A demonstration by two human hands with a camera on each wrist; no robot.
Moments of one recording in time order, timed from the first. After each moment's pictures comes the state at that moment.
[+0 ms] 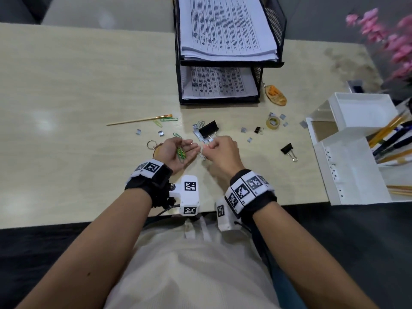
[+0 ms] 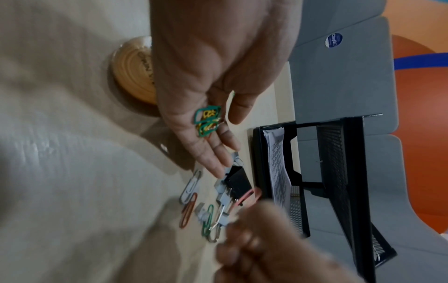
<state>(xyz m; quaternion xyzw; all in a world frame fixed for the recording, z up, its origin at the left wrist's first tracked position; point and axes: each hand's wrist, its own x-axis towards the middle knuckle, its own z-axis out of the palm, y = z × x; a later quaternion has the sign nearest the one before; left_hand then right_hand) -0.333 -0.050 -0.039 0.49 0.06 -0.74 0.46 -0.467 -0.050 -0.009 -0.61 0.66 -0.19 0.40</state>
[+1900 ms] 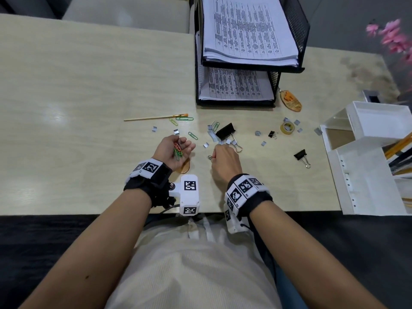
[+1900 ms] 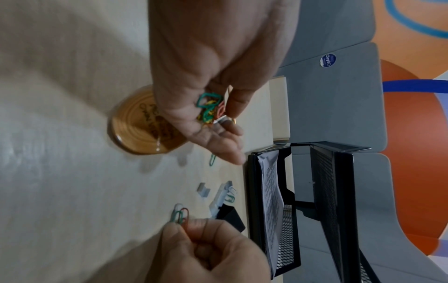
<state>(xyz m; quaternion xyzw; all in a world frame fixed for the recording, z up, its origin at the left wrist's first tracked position) -0.298 -0.044 -0.043 0.50 0.09 -0.70 0.51 -0.445 -0.047 -0.040 -0.74 0.63 0.00 0.24</state>
